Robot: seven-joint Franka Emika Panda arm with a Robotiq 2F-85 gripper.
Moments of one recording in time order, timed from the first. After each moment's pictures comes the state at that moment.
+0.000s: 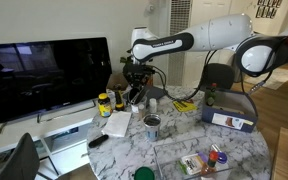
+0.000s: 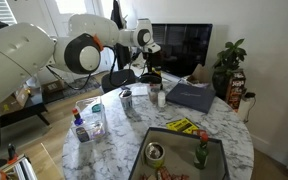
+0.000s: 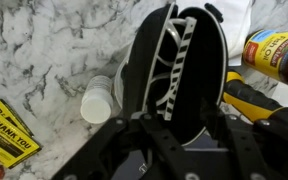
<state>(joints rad) 0.15 1.11 0.03 -0.66 -0.06 1.93 1.10</state>
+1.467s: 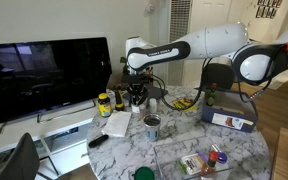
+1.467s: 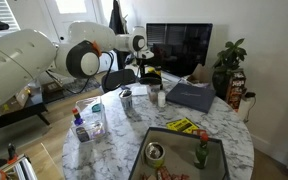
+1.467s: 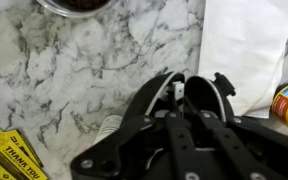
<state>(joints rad) 0.20 1.17 0.04 -0.63 -0.06 1.83 1.10</state>
